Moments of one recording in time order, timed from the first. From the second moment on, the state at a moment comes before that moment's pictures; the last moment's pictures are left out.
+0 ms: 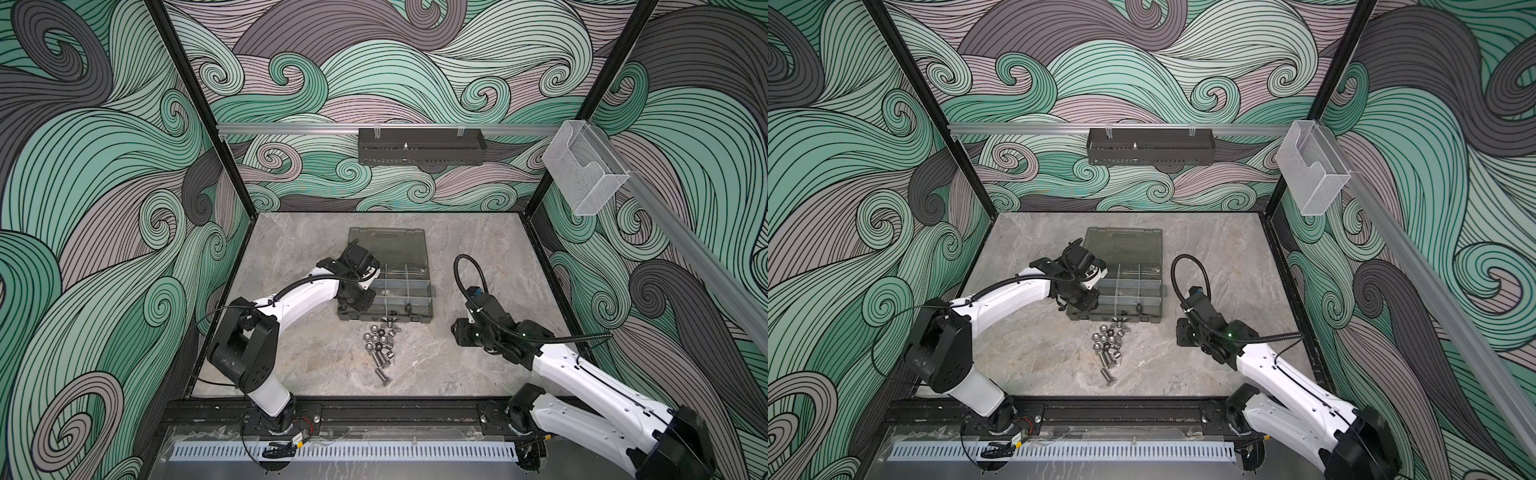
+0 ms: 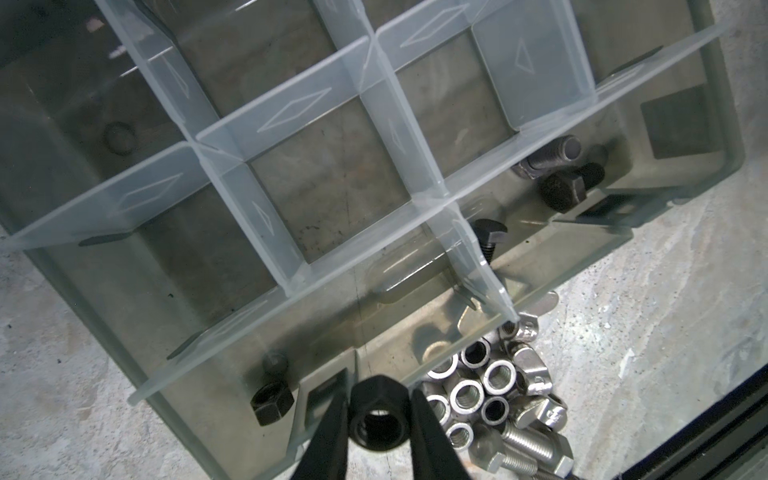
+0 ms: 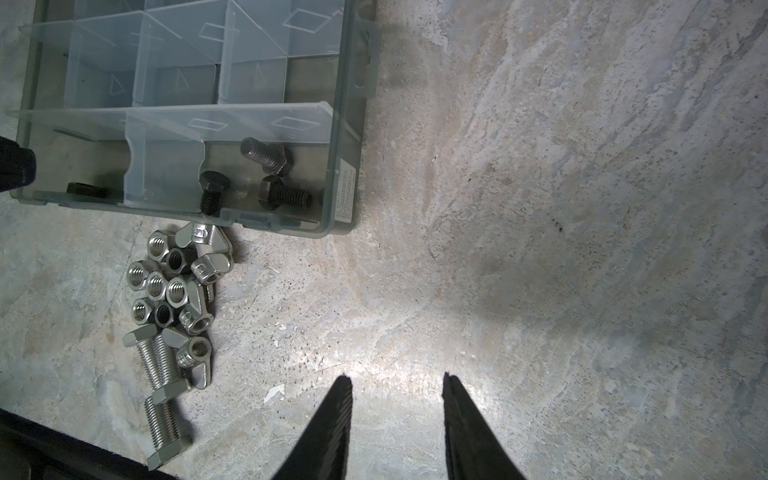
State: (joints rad) left arm -0.56 1.62 1.16 -0.79 0.12 -0.05; right arm 0.65 0.95 0.62 -0.67 0.07 0.58
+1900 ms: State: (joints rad) left arm -0.42 1.28 0.99 -0.72 0.17 -0.09; right arm 0.91 1.51 0.97 -0.51 -0.03 0.51
